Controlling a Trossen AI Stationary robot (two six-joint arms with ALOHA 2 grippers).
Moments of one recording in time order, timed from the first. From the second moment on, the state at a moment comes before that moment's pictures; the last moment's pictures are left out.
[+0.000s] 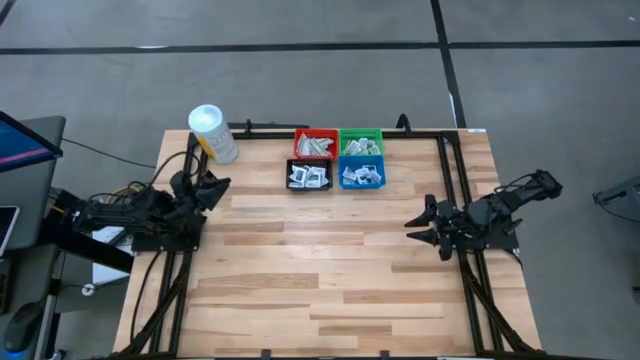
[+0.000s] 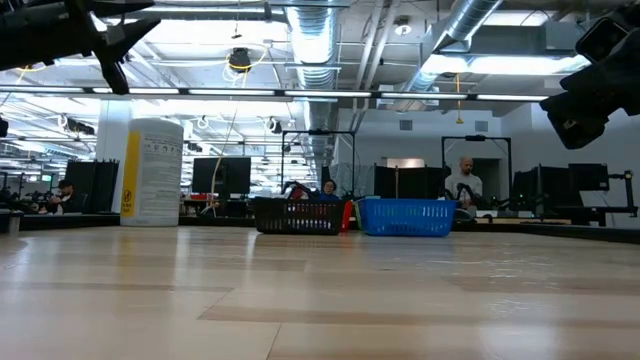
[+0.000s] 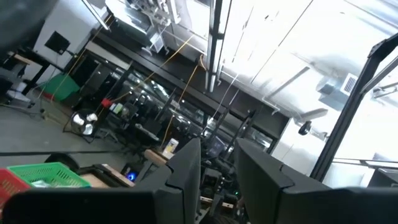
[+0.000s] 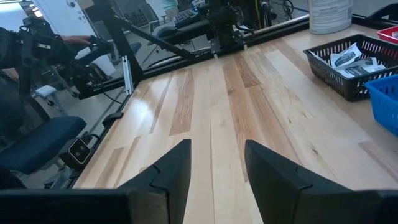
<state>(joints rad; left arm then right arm) -0.10 0.00 0.01 0.49 -0.34 -0.42 0.47 0.01 0.10 -0.30 0.37 0.39</state>
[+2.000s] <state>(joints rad) -0.11 0.02 0.01 0.08 -0.22 -0.09 0.47 0.01 0.10 -0.30 0.37 0.39</state>
